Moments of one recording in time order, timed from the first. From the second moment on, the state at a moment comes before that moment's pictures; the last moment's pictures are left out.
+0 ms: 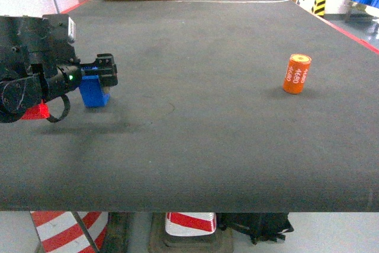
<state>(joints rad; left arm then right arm) -0.05 2.36 1.36 0.76 -0.11 -0.06 0.00 0.00 0.01 0.00 0.00 0.00</state>
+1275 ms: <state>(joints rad) -0.02 2.51 1.62 0.59 -0.12 -0.13 0.00 0.00 0.01 0.00 0.00 0.00</state>
